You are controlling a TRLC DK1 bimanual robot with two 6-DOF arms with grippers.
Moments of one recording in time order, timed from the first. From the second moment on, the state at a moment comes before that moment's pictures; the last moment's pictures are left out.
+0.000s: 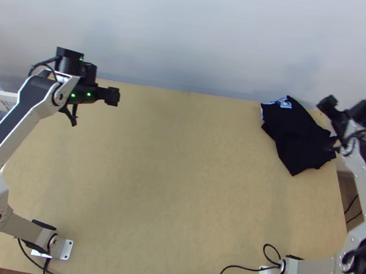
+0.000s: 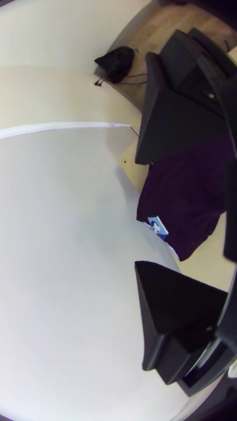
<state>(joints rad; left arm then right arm) -0.14 1.56 1.59 -0.73 0.08 -0.12 -0.17 1.57 1.34 -0.13 0.05 0.40</state>
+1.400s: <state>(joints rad) 0.27 0.94 1.29 -0.29 0.04 -0.15 0.03 1.14 1.63 -0.32 0.22 0.10</state>
